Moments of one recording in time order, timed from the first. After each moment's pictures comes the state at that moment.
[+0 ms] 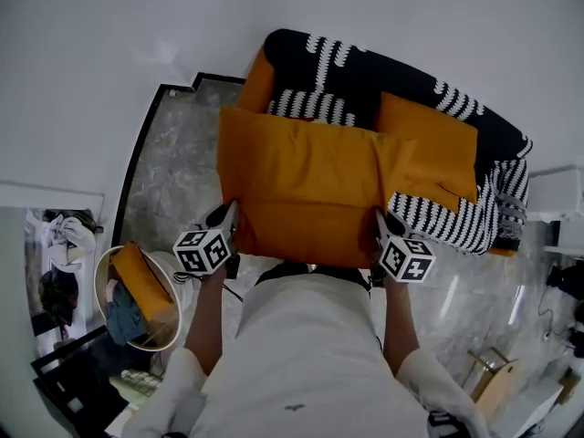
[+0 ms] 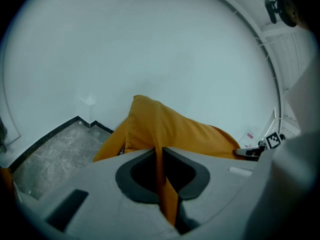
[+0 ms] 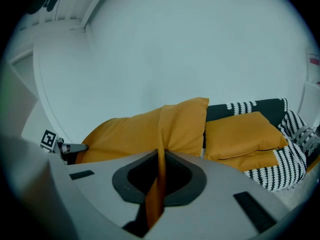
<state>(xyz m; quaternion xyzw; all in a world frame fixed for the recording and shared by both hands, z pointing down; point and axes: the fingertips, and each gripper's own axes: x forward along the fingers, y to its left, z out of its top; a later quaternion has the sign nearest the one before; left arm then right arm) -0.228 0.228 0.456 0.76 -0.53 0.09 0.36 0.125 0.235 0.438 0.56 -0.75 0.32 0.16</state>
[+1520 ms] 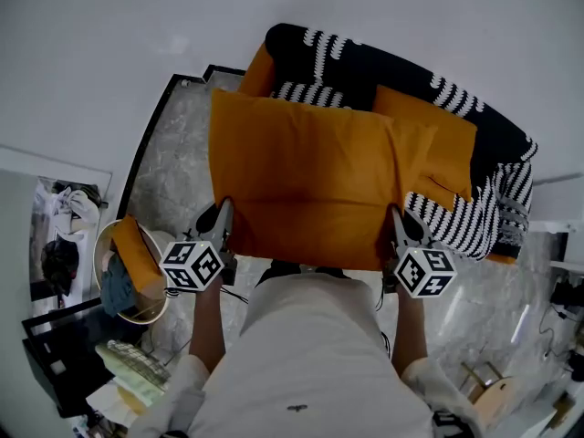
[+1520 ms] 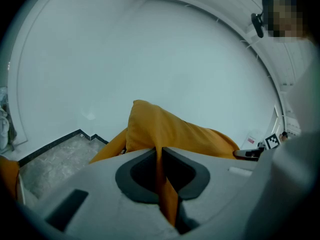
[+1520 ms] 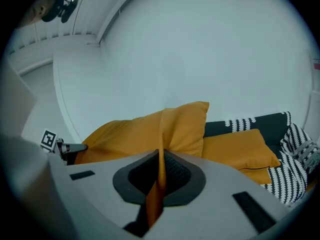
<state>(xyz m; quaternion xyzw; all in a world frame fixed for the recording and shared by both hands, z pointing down) -0.141 0.303 0.355 0.76 -0.58 0.04 0.29 0.220 0.282 0.352 0.53 -0.80 0.27 0.11</state>
